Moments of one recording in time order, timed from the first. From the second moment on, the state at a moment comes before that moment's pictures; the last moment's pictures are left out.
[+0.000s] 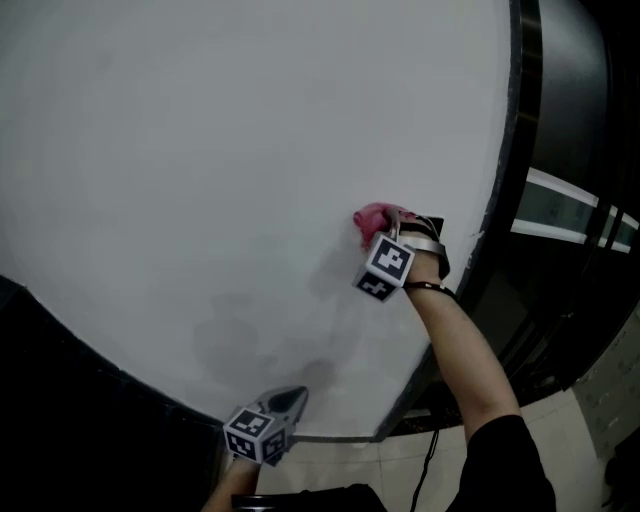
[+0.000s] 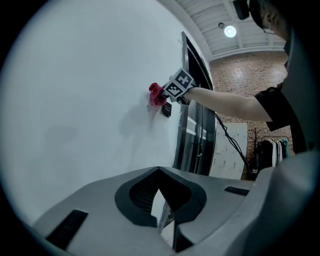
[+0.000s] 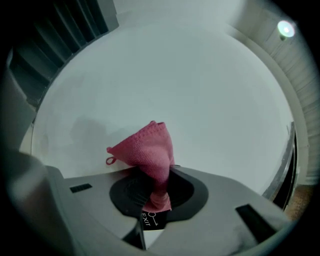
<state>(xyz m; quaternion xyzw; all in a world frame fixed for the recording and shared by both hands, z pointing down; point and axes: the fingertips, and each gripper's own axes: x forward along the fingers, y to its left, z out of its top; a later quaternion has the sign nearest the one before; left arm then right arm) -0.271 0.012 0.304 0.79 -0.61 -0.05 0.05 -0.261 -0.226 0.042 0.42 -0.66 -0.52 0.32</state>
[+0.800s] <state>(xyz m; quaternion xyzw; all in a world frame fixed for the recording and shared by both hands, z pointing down) -0.281 0.025 0.317 0.79 -0.61 -0.03 0.07 -0.272 -0.226 0.115 0.39 -0.66 -0.53 0.37</state>
